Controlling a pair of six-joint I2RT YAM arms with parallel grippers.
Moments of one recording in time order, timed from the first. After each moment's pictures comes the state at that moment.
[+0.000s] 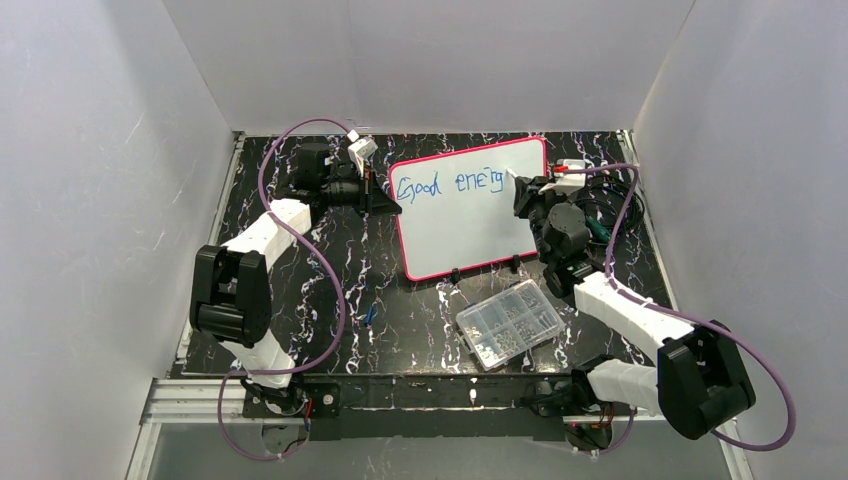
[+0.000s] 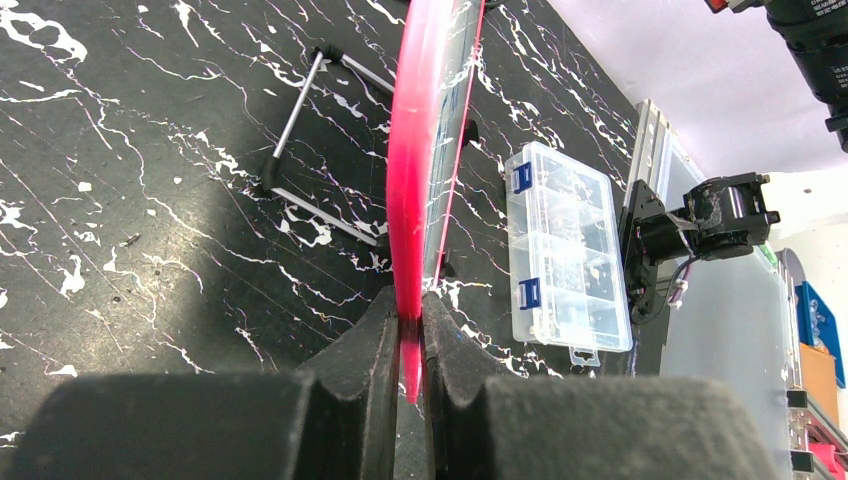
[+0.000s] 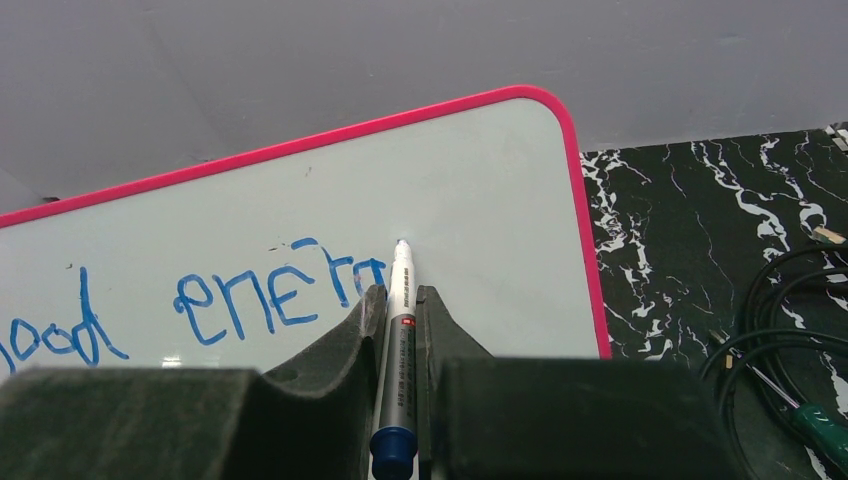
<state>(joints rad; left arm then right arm) -0.20 1.66 1.17 -0.10 1.01 -0.10 0.49 1.17 0.61 0.63 0.35 0.21</state>
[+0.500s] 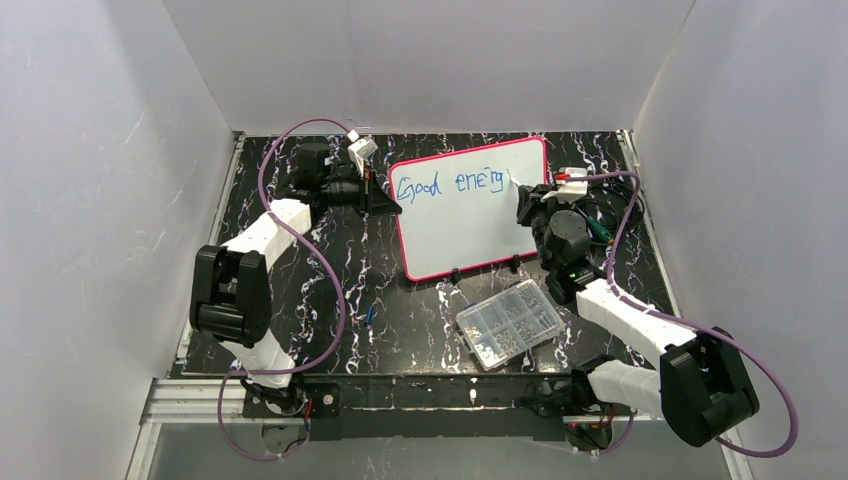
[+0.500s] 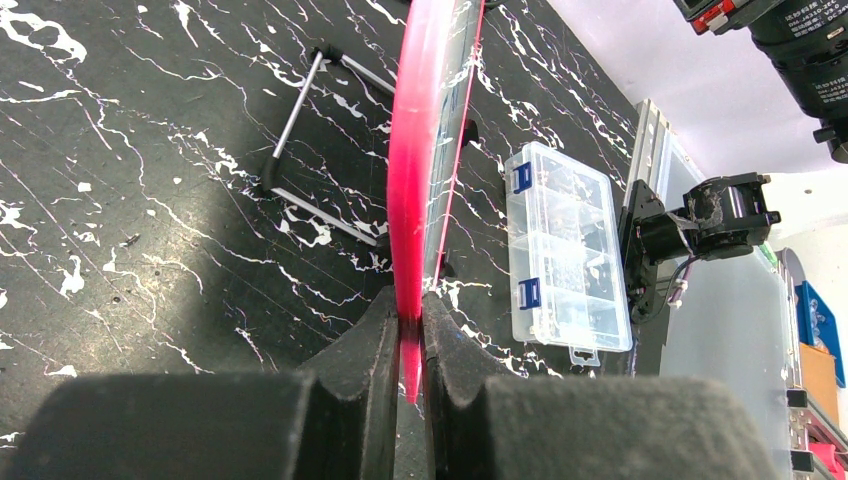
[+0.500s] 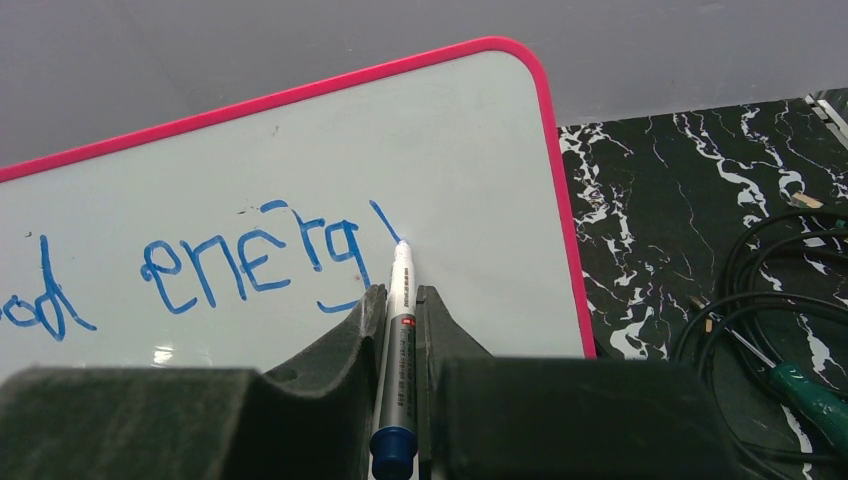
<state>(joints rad) -0.20 1.66 1.17 -0.10 1.01 -0.10 0.49 1.14 0.56 0.62 0.38 0.22</state>
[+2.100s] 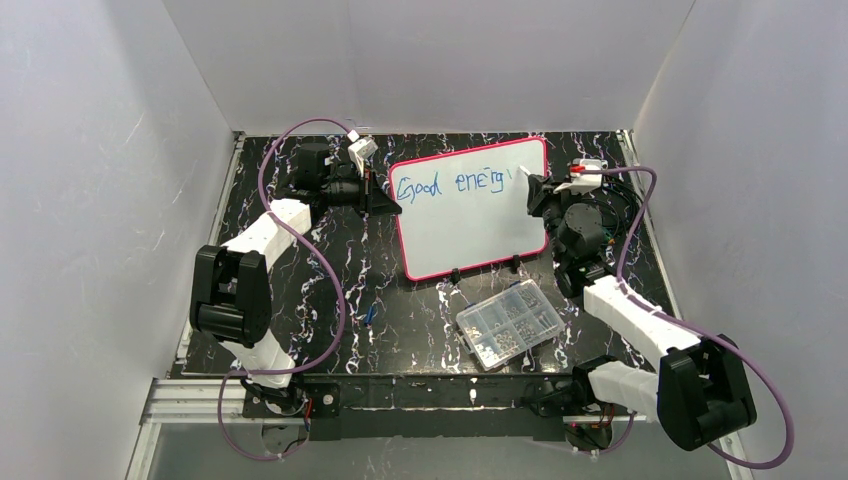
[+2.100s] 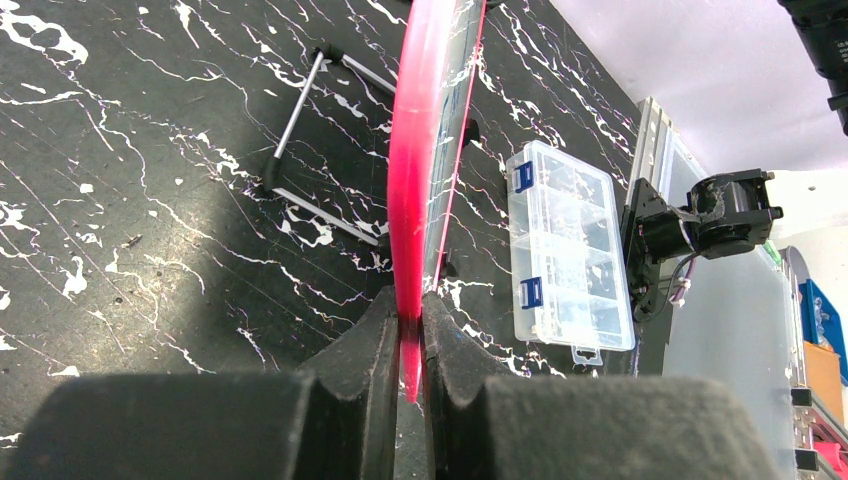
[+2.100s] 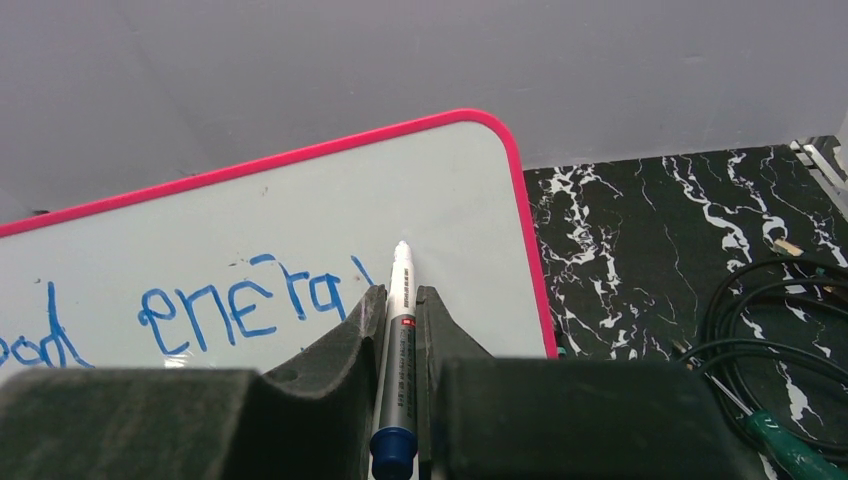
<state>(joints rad) -0.20 1.66 1.17 -0.10 1.01 -0.09 0.39 1.12 0.58 0.62 0.27 0.21</state>
